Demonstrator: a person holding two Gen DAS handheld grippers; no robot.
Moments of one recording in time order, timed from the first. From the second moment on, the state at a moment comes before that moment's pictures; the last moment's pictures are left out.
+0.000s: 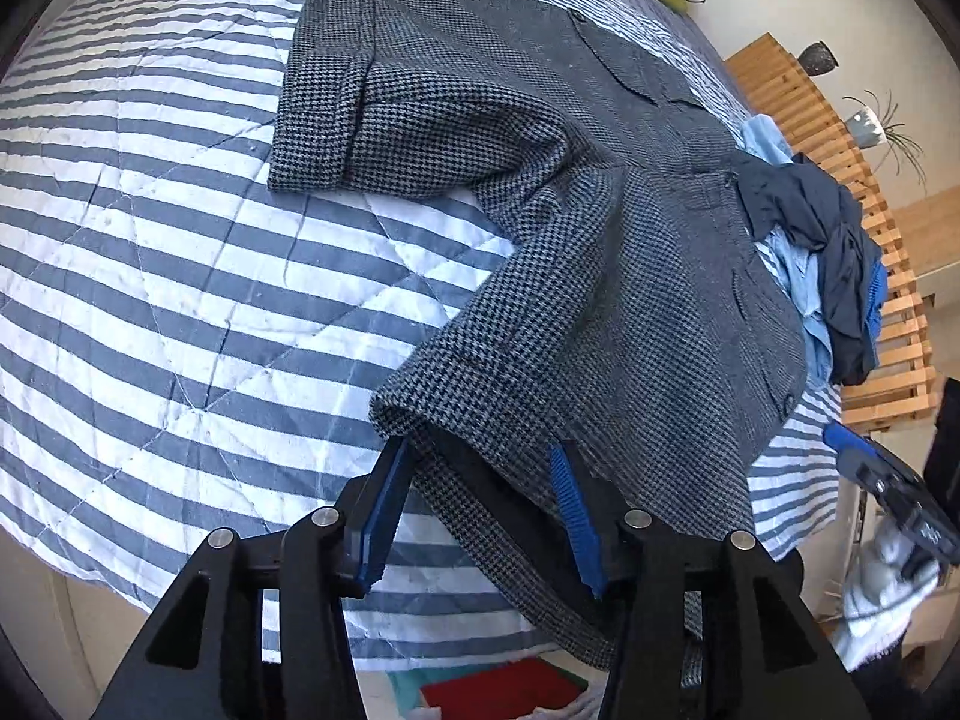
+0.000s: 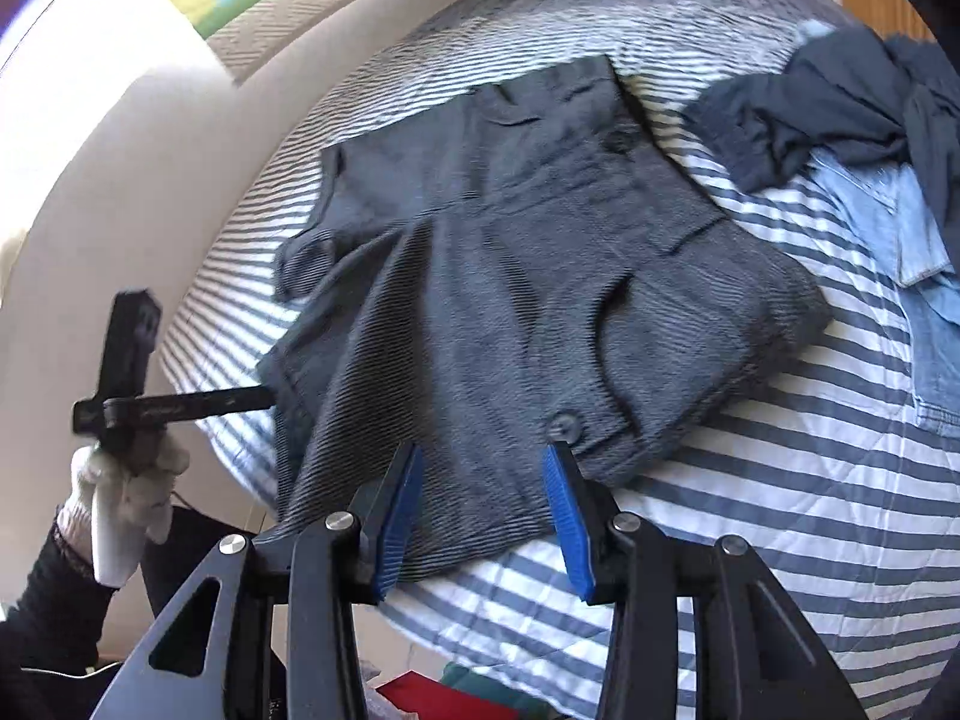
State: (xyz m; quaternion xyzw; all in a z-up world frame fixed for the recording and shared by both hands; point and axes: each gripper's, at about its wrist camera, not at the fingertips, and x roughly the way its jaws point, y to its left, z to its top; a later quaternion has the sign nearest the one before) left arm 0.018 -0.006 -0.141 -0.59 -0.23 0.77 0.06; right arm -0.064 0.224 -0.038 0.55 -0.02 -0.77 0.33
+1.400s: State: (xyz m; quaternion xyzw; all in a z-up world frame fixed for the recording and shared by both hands) left arm 0.113 0.169 -0.081 -0.54 0.23 0.78 0.21; right arm -0.100 0.294 -0.084 0.58 -0.01 -0.79 0.22
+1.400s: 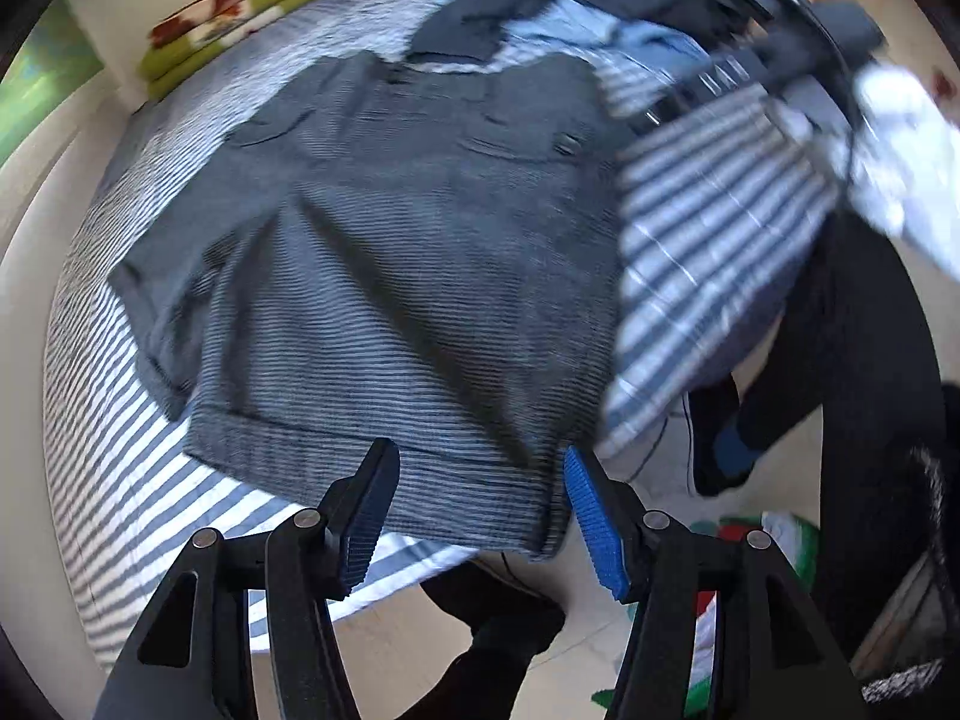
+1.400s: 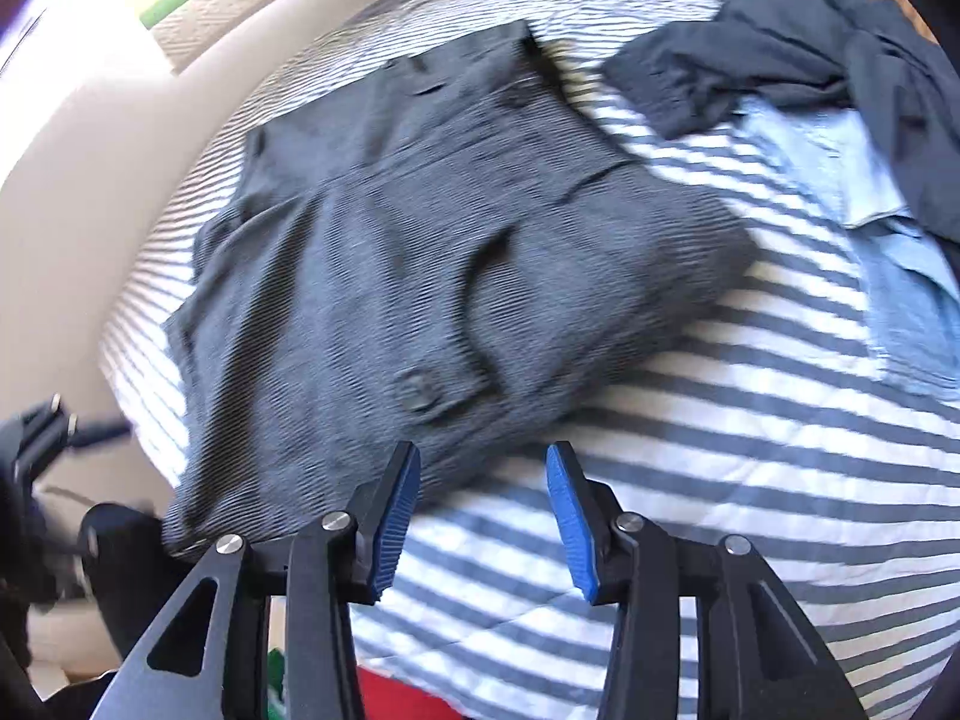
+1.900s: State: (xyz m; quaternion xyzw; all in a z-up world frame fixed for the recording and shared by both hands) left arm 0.115 0.160 -0.133 -0.58 0.28 0.73 0.20; right arm -0.163 0.329 -0.126 0.62 -0.18 -0.74 0.19
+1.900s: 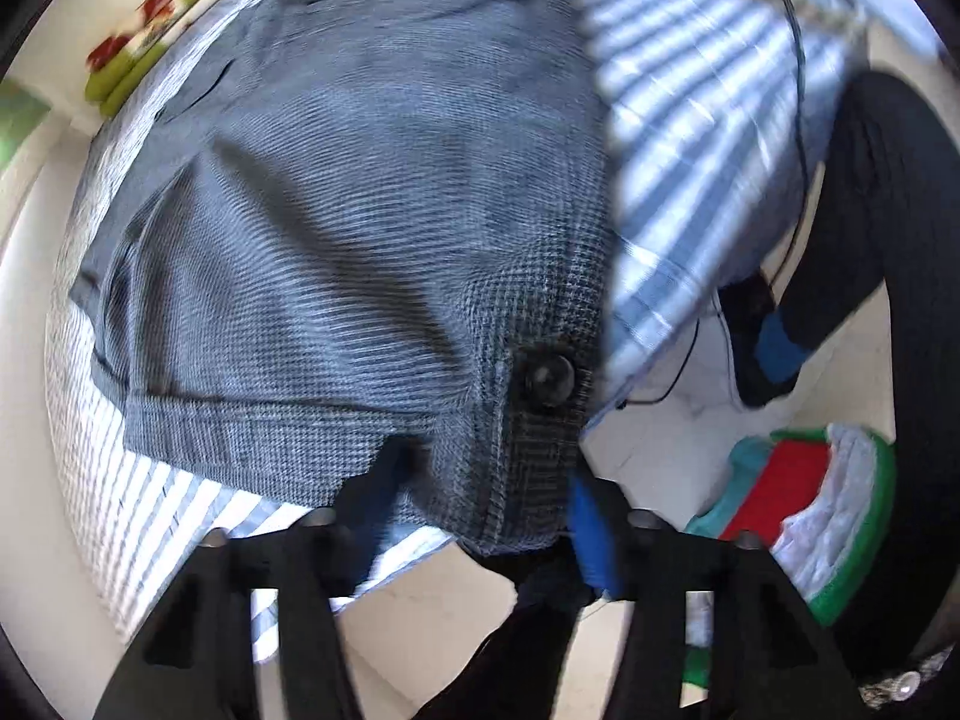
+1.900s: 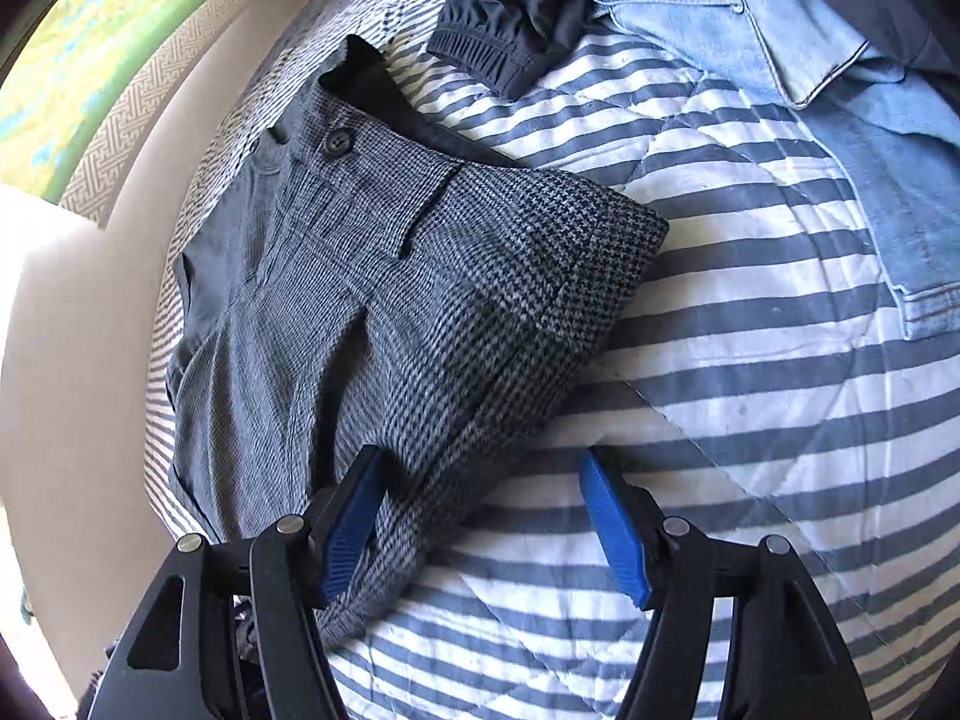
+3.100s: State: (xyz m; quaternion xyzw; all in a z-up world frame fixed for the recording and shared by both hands) left arm -0.134 -0.120 0.038 -0.47 -0.07 0.88 0.08; right arm -0.356 0.157 -0.004 0.53 -0.15 -0.81 0.22
